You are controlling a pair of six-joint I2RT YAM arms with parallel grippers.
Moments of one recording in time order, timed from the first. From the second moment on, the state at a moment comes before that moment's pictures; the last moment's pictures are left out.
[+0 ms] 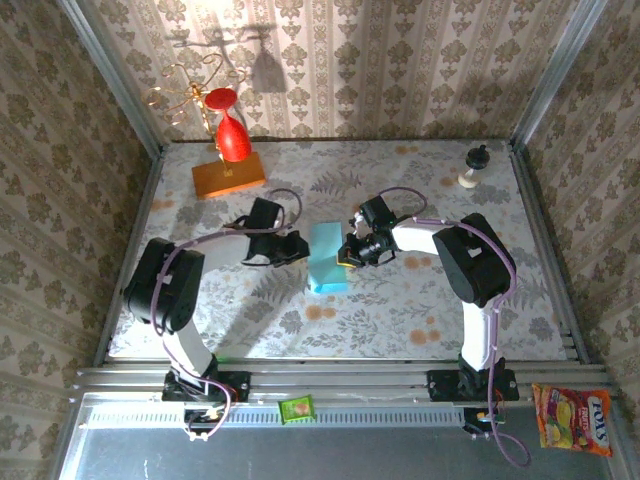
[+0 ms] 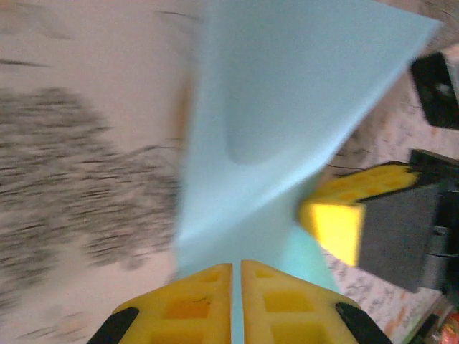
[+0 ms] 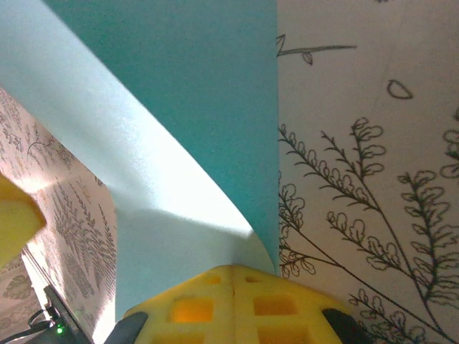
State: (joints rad) left arm -0.50 1.74 0.95 -0.20 0.53 -0.65; right arm 0.45 2.00 1.13 -0.27 -0.57 0.63
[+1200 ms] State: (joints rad) left arm -0.51 1.89 1.00 0.05 0.61 -0.77; right arm 0.45 2.00 1.13 -0.27 -0.57 0.63
